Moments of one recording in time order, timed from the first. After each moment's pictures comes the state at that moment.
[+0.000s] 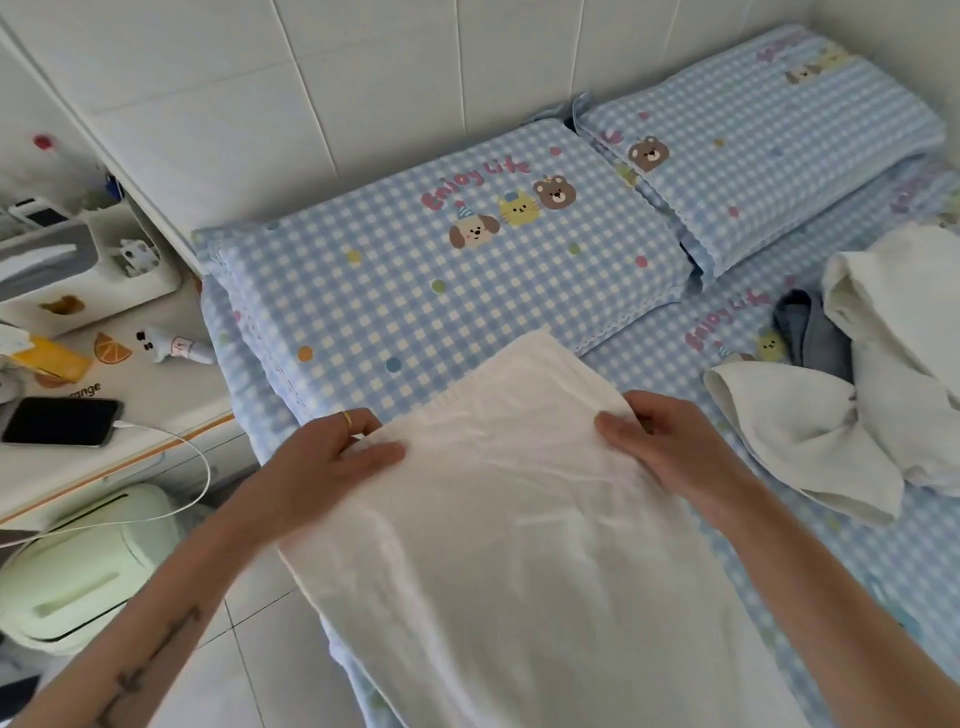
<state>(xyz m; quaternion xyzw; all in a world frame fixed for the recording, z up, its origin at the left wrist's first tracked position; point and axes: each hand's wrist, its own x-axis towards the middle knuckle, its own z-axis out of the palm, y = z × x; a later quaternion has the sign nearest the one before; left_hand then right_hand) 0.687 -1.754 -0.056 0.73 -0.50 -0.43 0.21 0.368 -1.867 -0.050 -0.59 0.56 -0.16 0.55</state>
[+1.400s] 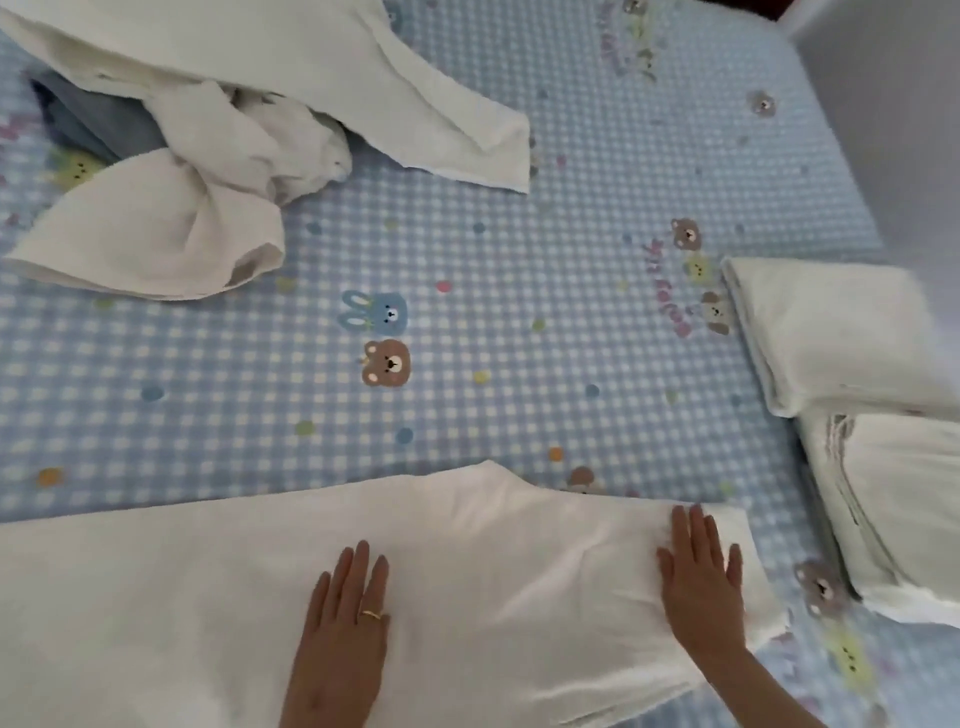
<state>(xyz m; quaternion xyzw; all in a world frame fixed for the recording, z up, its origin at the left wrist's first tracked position) 0.270 -1.581 -0.240 0.31 -0.92 -0.23 0.01 -0.023 -1.332 -0.220 -0.20 0.96 0.11 0.18</state>
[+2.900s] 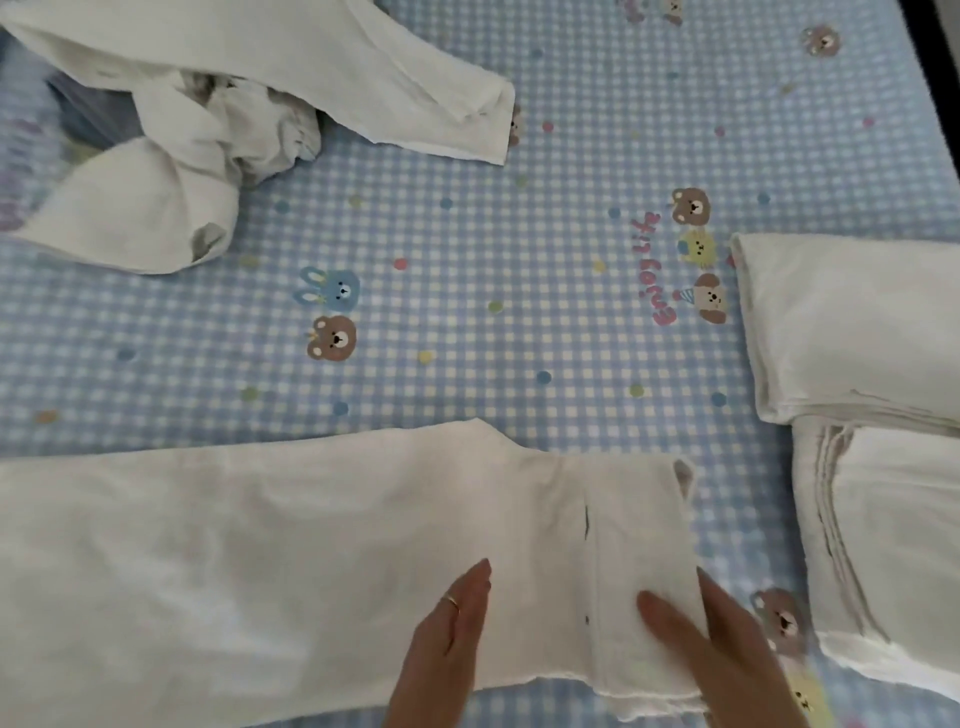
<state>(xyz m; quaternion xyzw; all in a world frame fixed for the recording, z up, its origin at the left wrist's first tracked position) 0.109 -1.420 -0.150 0.50 -0.54 -0.67 0.01 -0.069 -1.311 -0.054 -0.03 0.83 -0.36 0.42</state>
